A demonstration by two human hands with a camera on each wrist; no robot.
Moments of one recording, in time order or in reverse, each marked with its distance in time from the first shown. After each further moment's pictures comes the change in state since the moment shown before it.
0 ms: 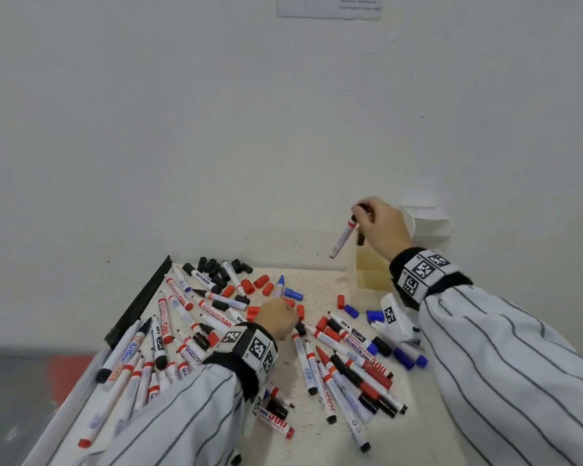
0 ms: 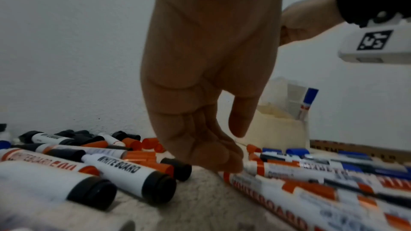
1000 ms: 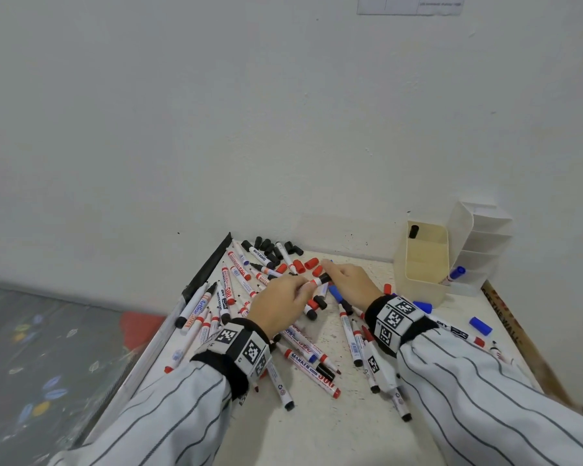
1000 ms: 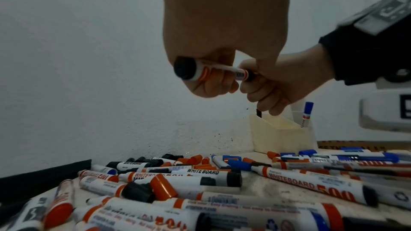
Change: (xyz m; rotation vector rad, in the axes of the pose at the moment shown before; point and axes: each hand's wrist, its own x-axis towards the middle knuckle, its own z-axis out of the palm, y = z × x) left_hand -0.067 -0.062 -0.046 0.191 0.344 0.347; right_hand -0.107 -0.034 0.110 0.067 -0.541 0.131
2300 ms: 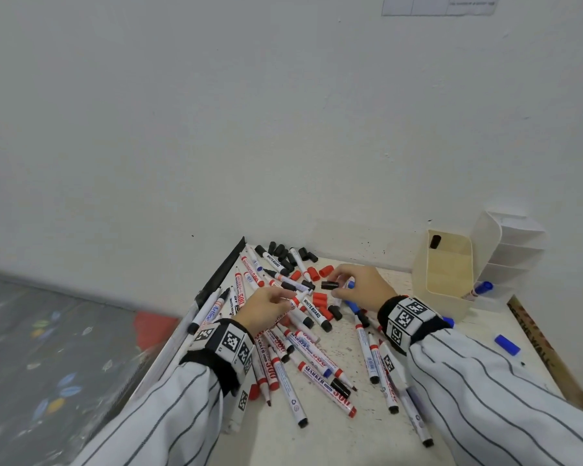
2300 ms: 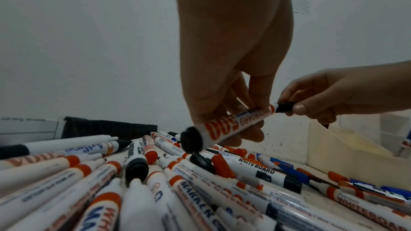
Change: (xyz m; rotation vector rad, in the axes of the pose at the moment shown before) left_hand 0.004 -0.046 -0.024 -0.488 -0.202 -0.467; right_hand 0.030 0.006 -0.004 -0.196 -0.128 -0.110
